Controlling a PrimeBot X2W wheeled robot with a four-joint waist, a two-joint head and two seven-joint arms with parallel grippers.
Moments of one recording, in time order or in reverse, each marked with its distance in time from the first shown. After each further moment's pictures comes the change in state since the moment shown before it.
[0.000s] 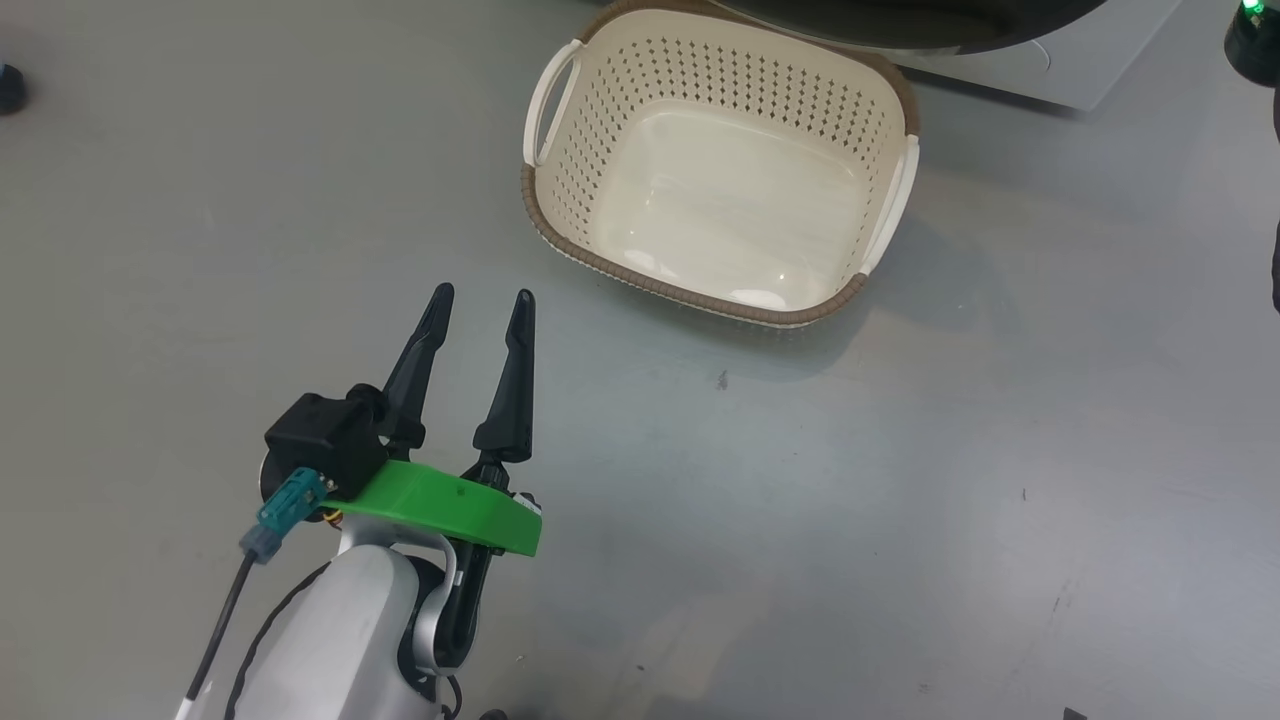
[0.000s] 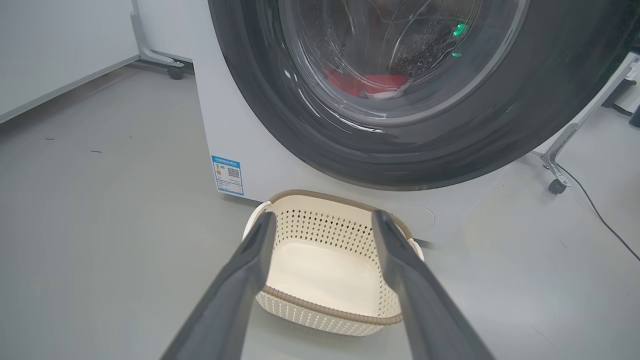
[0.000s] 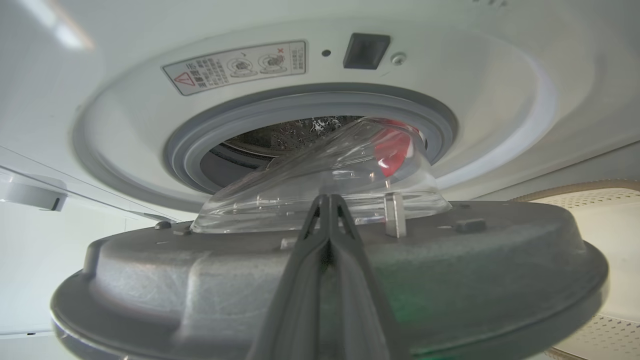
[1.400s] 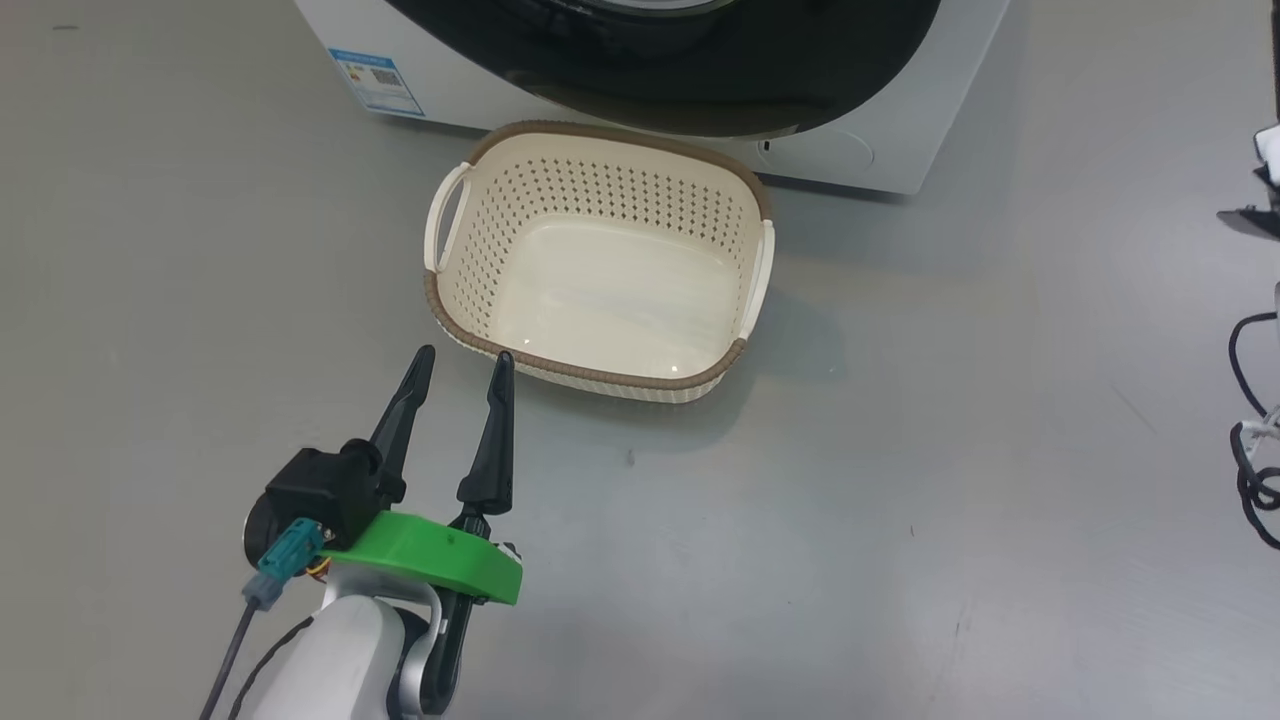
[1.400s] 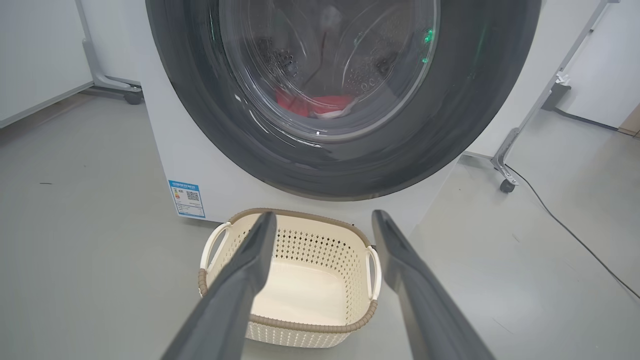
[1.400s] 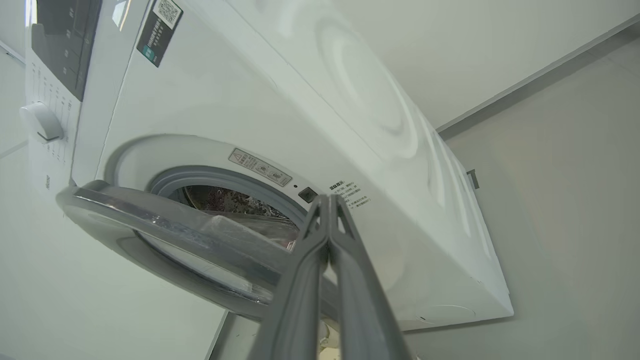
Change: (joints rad) left arm 0.092 0.004 0.042 0.022 0.070 -0.011 0.000; right arm 0.465 -0.110 0.069 -0.306 -0.378 0.165 -0.421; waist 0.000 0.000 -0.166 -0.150
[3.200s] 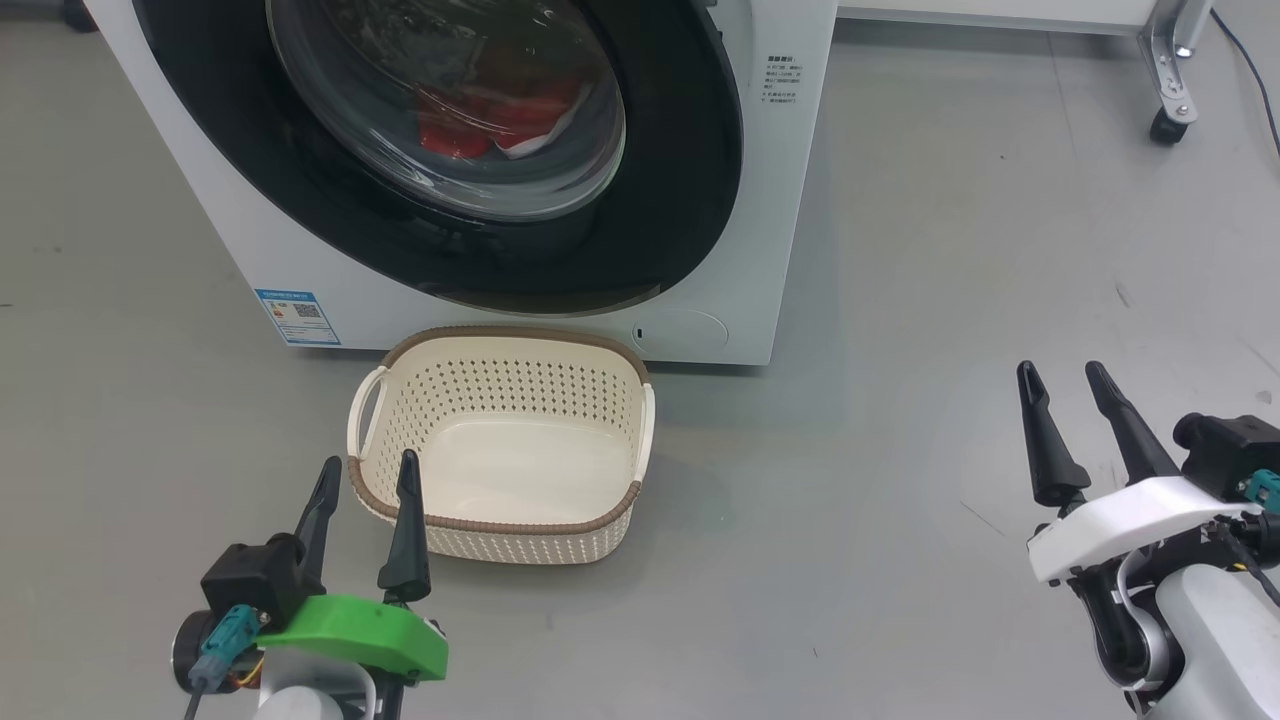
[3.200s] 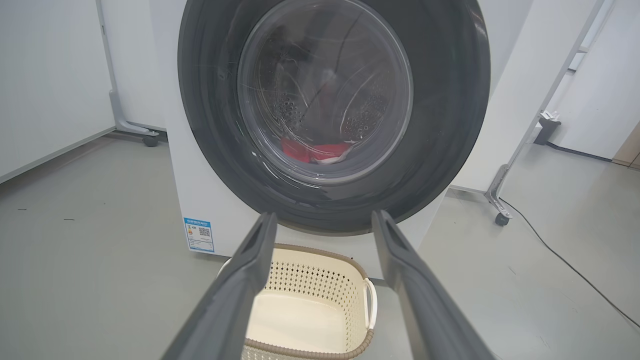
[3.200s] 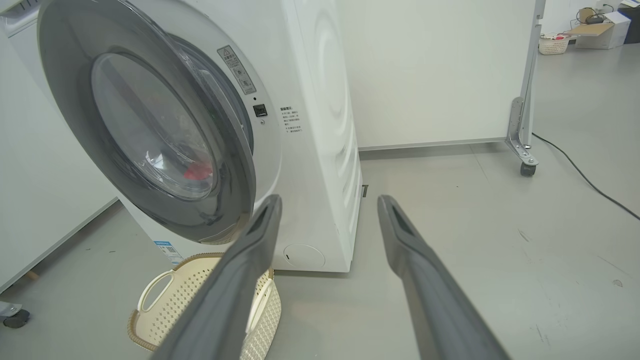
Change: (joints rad) left arm 0.147 -0.001 0.157 0.059 0.045 0.013 0.000; right arm 0.453 0.010 0.250 0.052 -0.438 0.020 -0.296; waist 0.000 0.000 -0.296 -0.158
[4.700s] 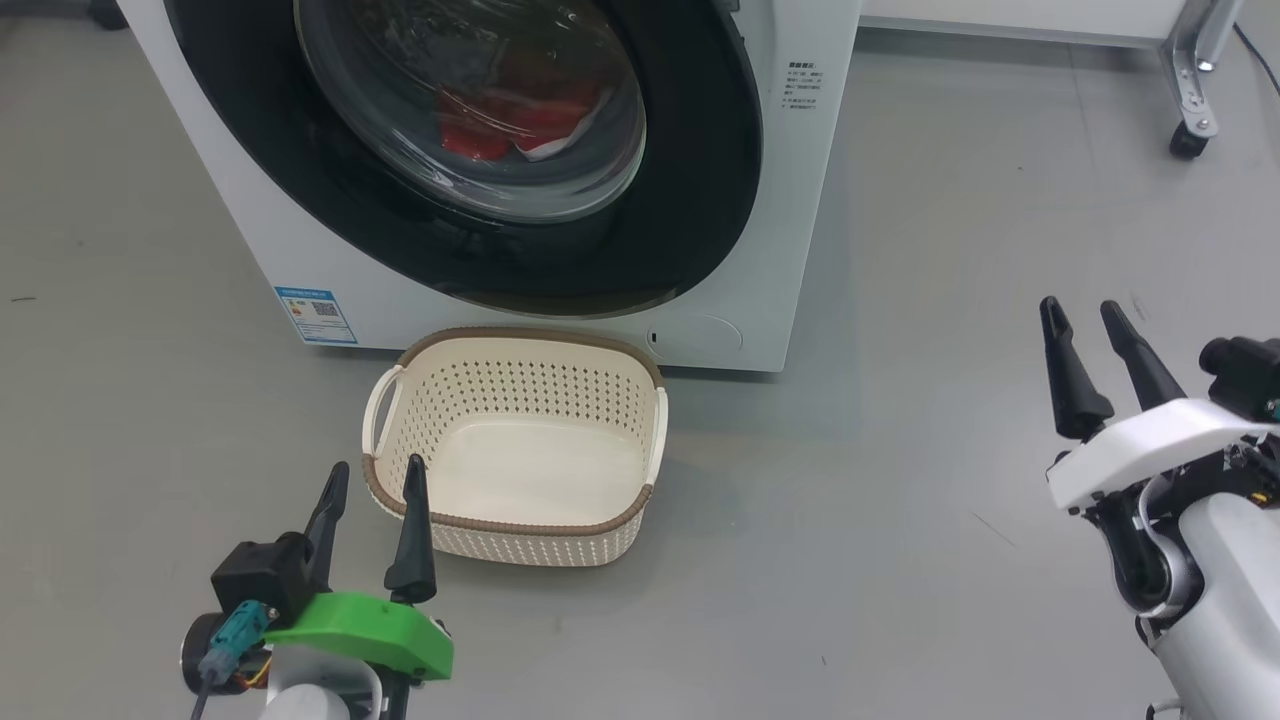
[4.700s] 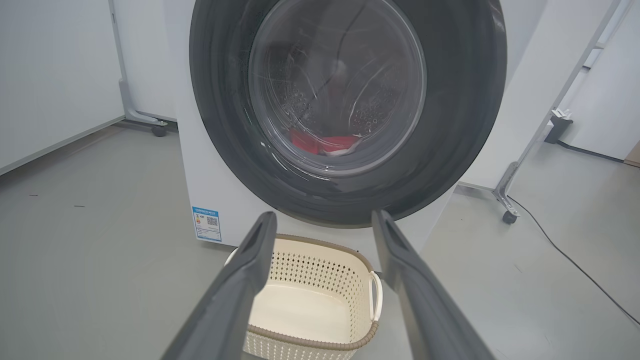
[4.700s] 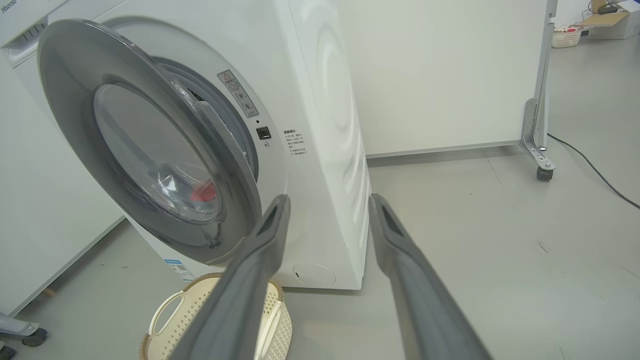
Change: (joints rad) left arm -0.017 -0.001 -0.022 0.045 -0.023 0.010 0.000; right arm -0.150 -0.013 -0.002 0.109 0.077 0.063 0.060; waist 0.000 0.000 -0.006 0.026
